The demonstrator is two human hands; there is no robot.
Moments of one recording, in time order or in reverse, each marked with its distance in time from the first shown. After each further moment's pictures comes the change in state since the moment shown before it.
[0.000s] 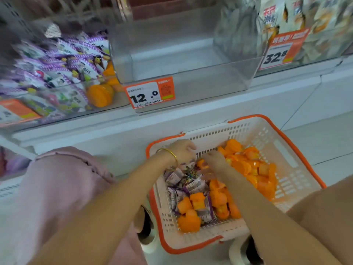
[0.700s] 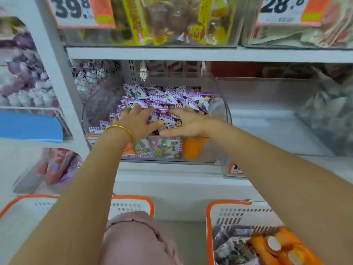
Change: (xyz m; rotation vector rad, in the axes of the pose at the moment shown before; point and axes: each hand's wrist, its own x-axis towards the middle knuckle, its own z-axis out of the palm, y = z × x) left_hand -0.094 -0.138 -0.302 0.468 0.755 -0.245; right_hand -0.021 -0.314 0.211 -1.144 -0.280 -0.848
